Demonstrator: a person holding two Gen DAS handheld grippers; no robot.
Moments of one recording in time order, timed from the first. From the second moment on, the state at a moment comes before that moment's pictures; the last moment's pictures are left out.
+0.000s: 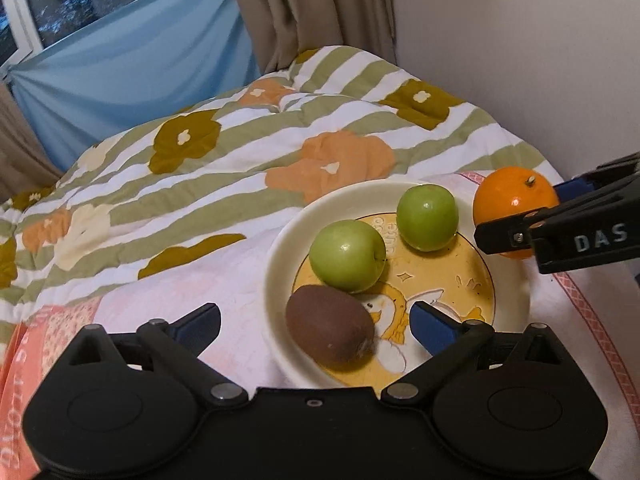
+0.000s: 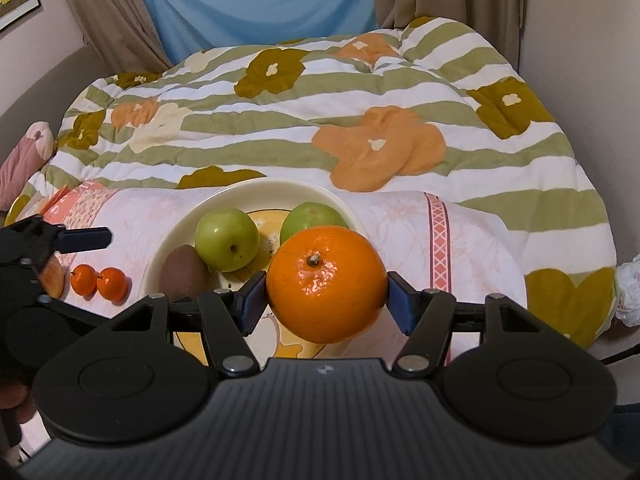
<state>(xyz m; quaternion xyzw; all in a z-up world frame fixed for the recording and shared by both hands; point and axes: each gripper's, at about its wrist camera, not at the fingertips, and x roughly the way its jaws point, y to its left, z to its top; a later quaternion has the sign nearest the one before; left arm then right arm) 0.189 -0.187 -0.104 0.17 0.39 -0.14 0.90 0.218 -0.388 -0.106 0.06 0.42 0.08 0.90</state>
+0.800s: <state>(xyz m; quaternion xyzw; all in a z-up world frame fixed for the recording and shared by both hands) 0.151 -0.129 -0.076 0.07 0.41 -0.09 0.91 0.224 -0.338 -0.141 -0.03 0.43 0.12 0.90</state>
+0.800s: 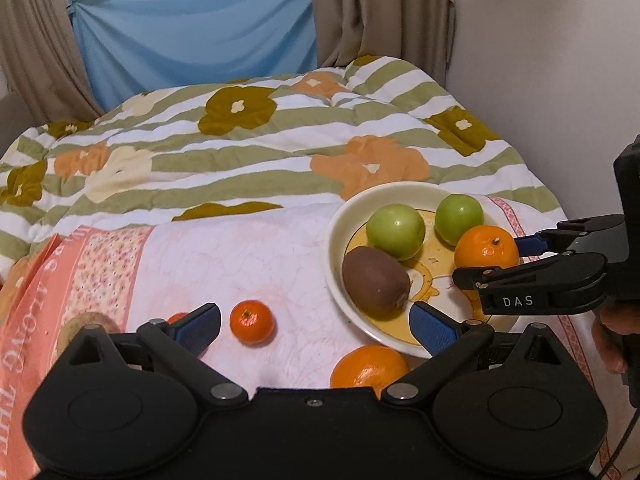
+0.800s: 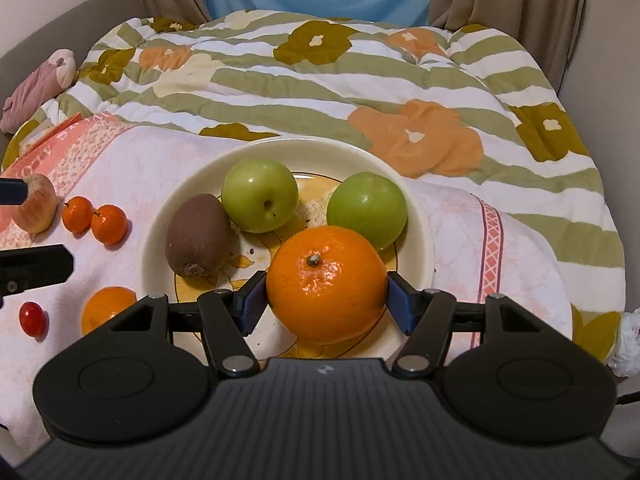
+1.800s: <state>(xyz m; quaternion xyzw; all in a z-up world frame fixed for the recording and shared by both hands) 0.074 -0.079 -0.015 0.06 0.35 -0.05 0.93 0.167 -0.333 -0.060 -0.02 0.38 0.09 0.92</state>
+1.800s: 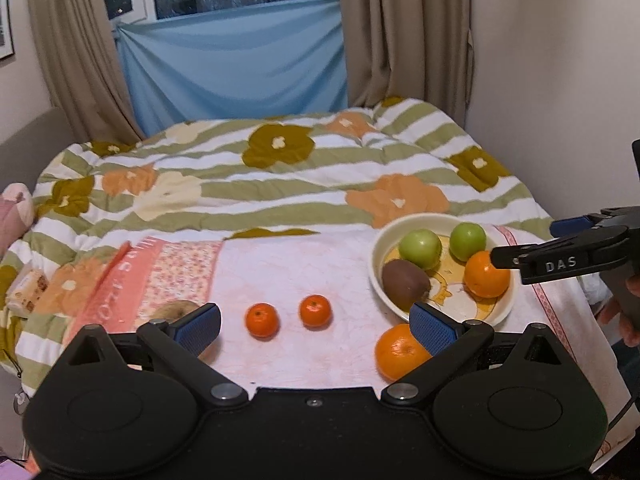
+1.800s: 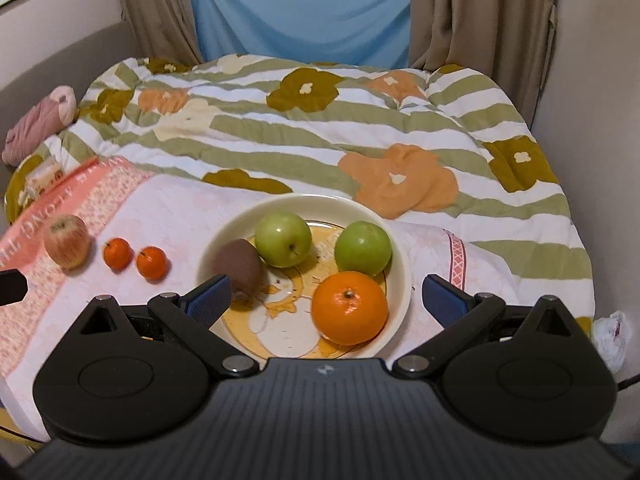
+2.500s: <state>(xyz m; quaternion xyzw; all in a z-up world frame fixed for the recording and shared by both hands) 0.043 0.003 -0.023 0.07 0.38 -0.14 0.91 0.069 -0.265 -0.025 0.03 0.38 0.02 0.92</state>
